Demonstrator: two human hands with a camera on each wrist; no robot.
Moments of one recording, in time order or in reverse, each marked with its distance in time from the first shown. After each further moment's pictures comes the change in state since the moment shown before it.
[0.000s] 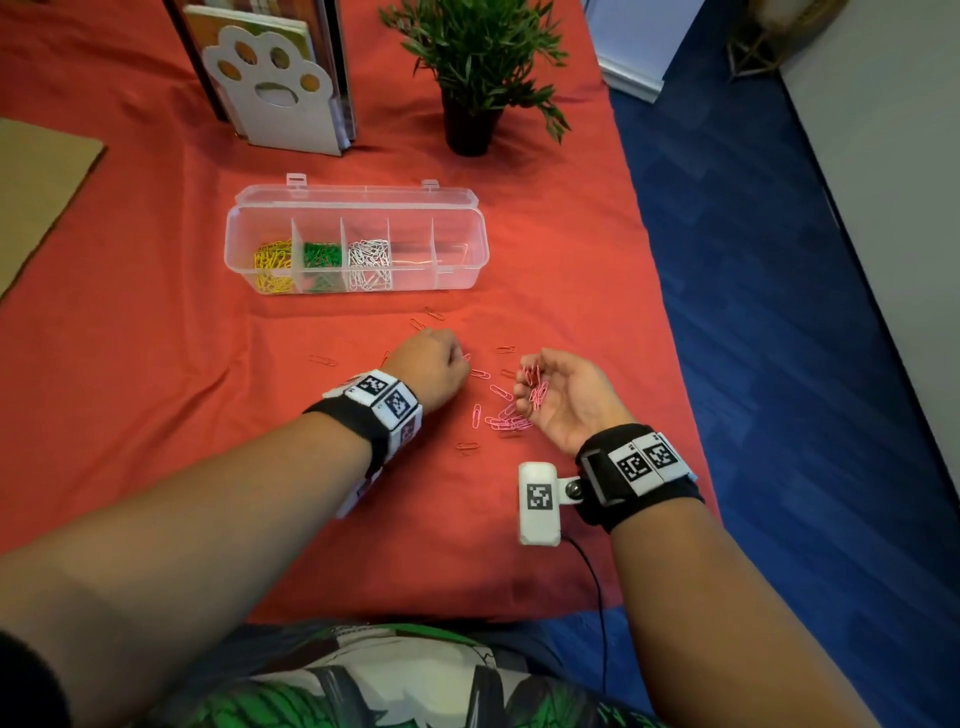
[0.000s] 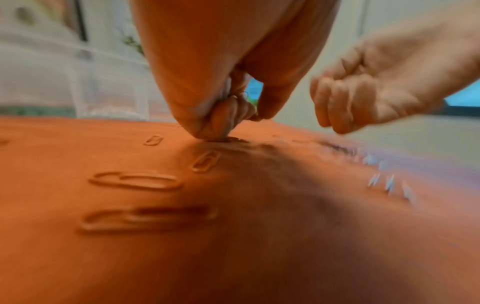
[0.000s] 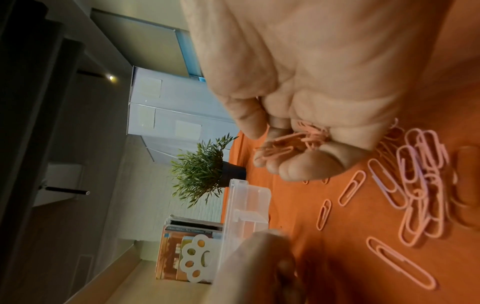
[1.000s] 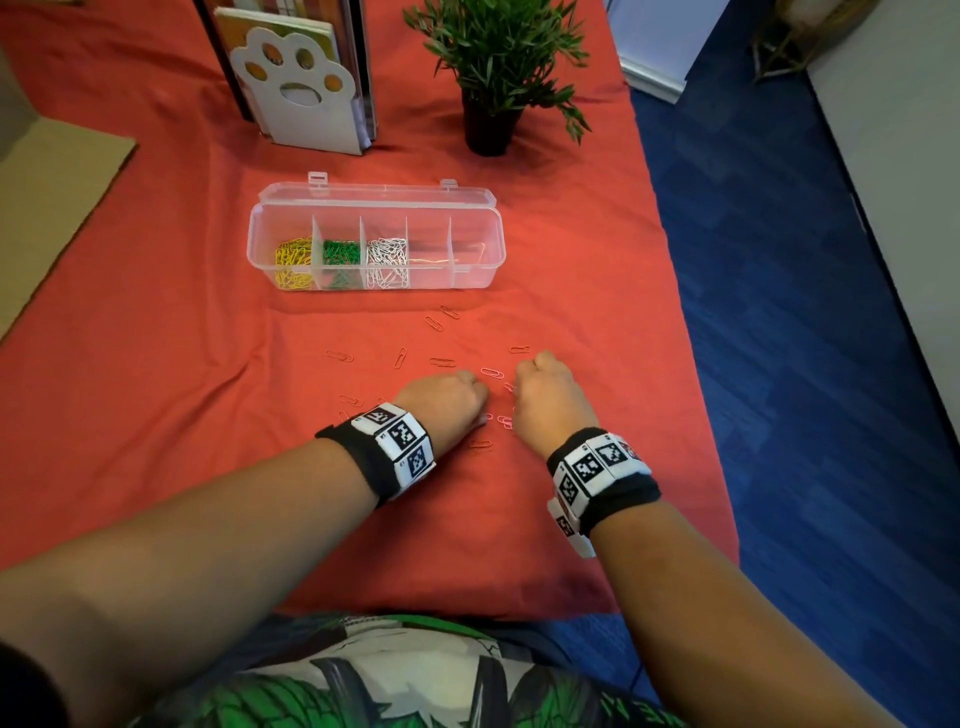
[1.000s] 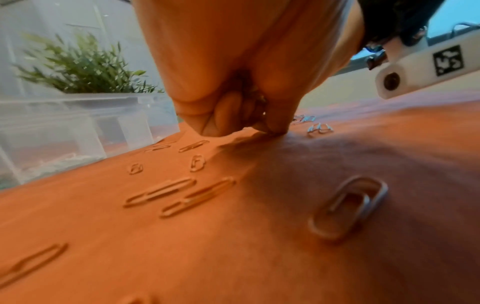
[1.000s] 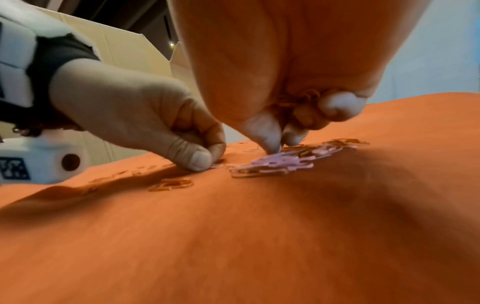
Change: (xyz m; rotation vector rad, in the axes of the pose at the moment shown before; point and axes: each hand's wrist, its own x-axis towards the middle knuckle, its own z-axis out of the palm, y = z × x) left_hand -0.031 -0.002 0.013 0.529 -0.193 0.354; right_hand 0.021 0.031 0.008 -1.828 0.238 -0.620
